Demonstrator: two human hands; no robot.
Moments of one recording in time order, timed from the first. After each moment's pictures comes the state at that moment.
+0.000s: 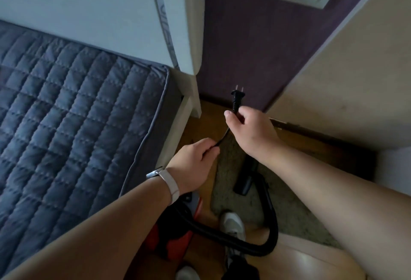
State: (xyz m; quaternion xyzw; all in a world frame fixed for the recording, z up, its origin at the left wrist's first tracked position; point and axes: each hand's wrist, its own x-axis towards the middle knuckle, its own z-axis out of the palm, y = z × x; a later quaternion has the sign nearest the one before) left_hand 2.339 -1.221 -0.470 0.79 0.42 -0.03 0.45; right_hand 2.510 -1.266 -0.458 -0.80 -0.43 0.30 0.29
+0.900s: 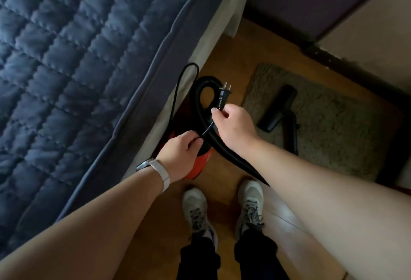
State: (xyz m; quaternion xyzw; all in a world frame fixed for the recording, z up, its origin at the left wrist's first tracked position) left_hand 2.118 -1.363 -0.638 0.67 0.57 -0.06 0.48; right_hand 2.284 -1.373 -0.631 -0.78 -0.35 0.46 0.23
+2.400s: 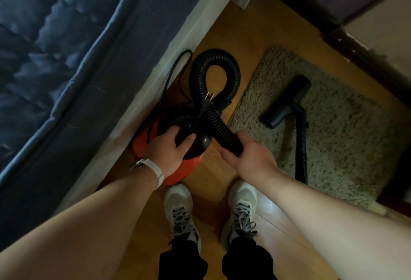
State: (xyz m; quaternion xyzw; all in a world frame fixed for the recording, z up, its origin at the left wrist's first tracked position) left_hand 2.106 -1.386 -0.771 0.62 0.63 -0.05 0.47; right_hand 2.314 -1.459 -0.756 -0.76 -0.47 0.44 0.04
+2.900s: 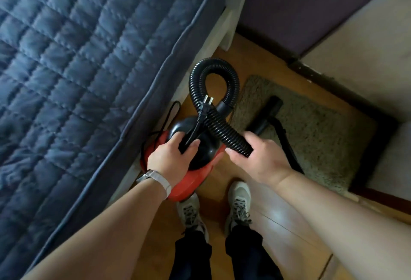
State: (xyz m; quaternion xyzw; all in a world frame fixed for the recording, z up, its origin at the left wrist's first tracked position) left_hand 2.123 -1.376 -0.582 0.65 0.66 -0.07 0.37; right_hand 2.335 -1.446 -0.563 -0.78 -0.52 0.34 0.08
